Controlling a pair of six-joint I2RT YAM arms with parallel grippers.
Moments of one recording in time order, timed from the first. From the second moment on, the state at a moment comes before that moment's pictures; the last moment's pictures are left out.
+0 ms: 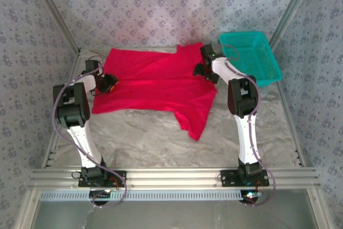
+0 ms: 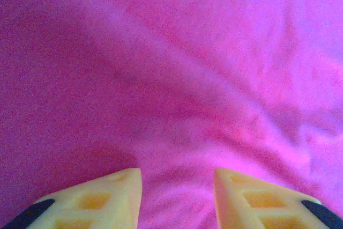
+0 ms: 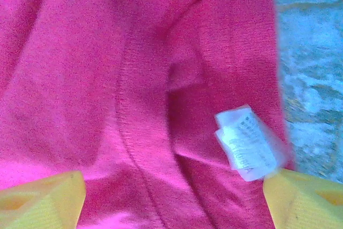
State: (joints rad) left arm 0.12 1.98 1.29 -0.33 0.32 -0.69; right arm 0.27 2.33 1.95 -0.81 0.07 0.59
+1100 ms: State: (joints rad) left arm 0.41 1.57 0.71 -0.25 0.38 -0.78; right arm 0.76 1.38 0.83 -0.72 0.05 0.78
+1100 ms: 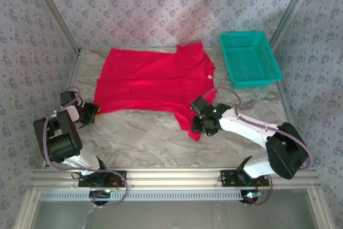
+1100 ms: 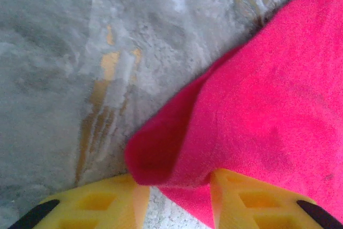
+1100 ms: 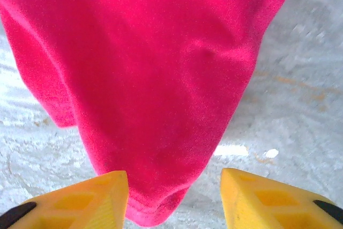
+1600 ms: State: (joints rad) left arm 0.42 1.60 0.73 -0.27 0.40 -0.79; right arm 0.82 1.50 0.77 -0.63 0.04 0.85
